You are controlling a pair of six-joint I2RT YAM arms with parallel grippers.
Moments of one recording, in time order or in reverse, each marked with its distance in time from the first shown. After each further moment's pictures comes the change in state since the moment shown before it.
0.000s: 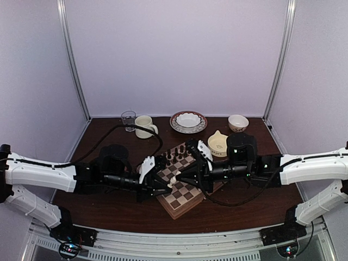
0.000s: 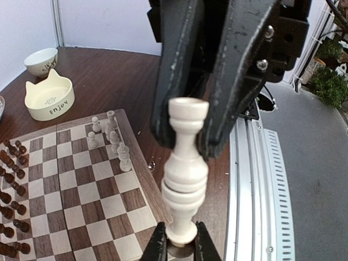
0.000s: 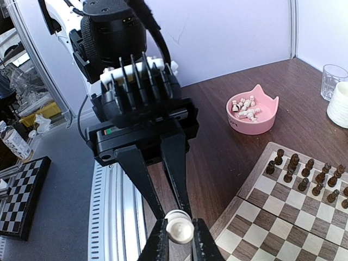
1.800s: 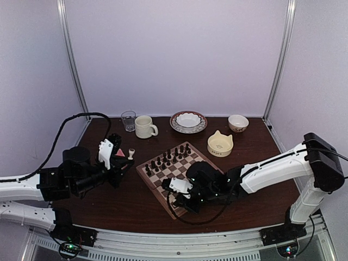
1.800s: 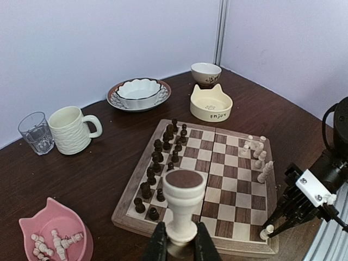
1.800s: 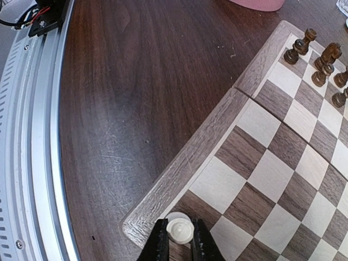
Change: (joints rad) left arm 0.000 -0.458 -0.124 -0.217 -0.721 -0.170; right arm 0.092 0.389 0.100 -0.214 0.234 -0.222
